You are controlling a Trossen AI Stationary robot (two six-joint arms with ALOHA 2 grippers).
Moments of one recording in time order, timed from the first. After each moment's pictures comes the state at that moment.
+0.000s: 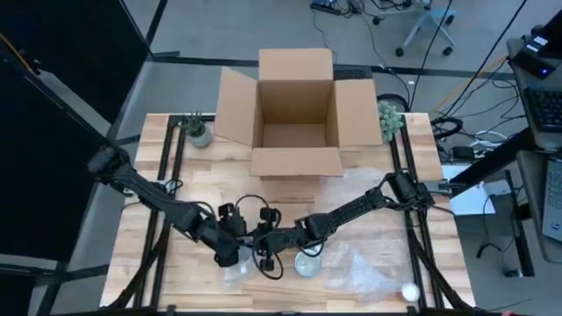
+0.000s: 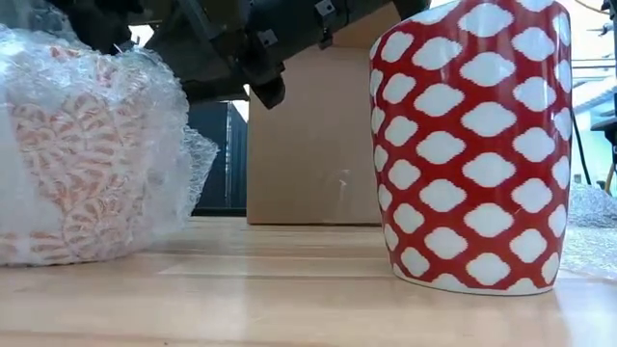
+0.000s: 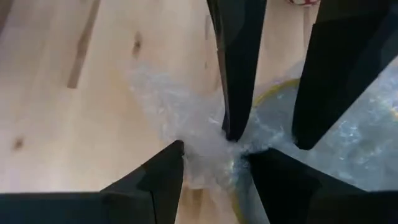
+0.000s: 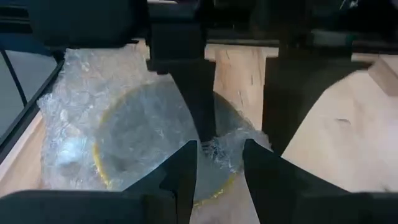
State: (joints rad) left arm -0.54 1.52 0.88 -0.47 -0.28 -0.60; right arm 0.35 2.15 1.51 0.11 0.31 0.13
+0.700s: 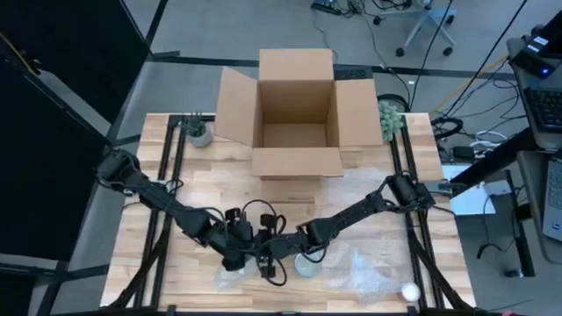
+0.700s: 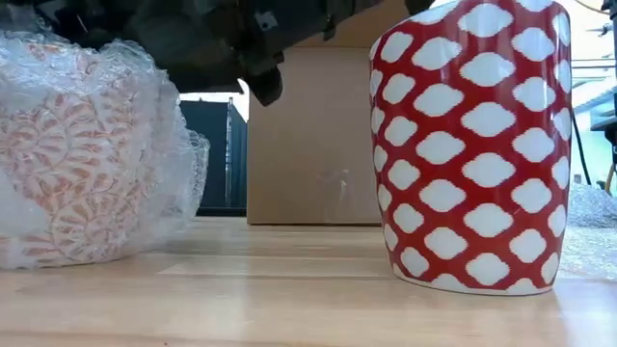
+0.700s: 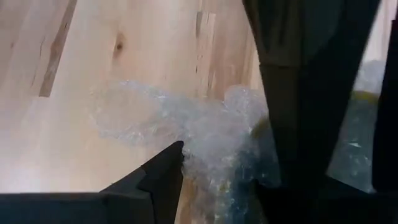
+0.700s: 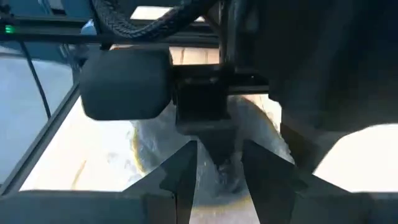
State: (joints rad) left arm -0.54 1.58 0.89 -0.41 -0.28 -0.58; right arm 0.38 2.19 1.52 0.19 0.31 0.18
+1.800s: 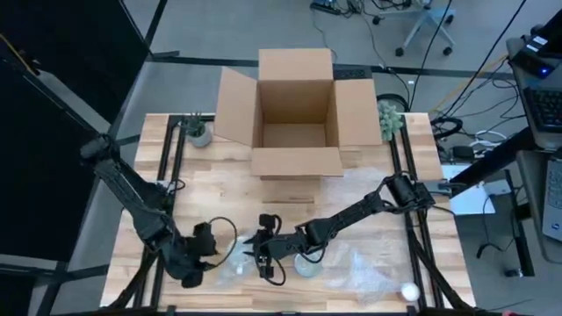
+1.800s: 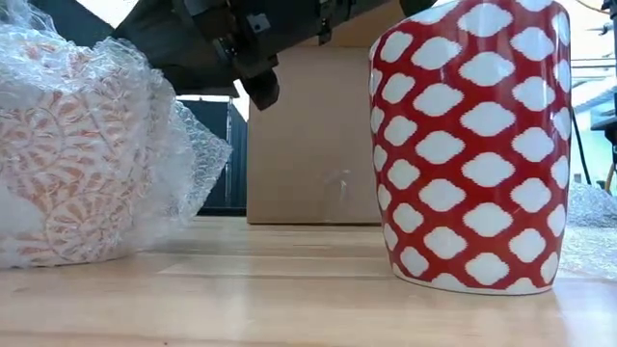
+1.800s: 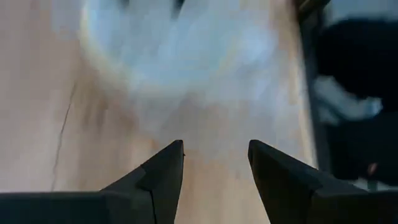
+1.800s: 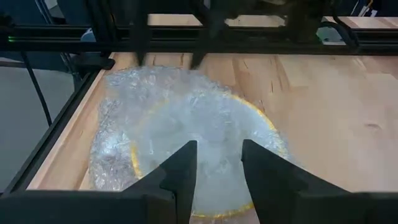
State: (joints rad) left arm -0.88 1.27 0.75 -0.35 -0.36 -0.80; right arm 0.37 2.20 1.51 0.20 0.31 0.18
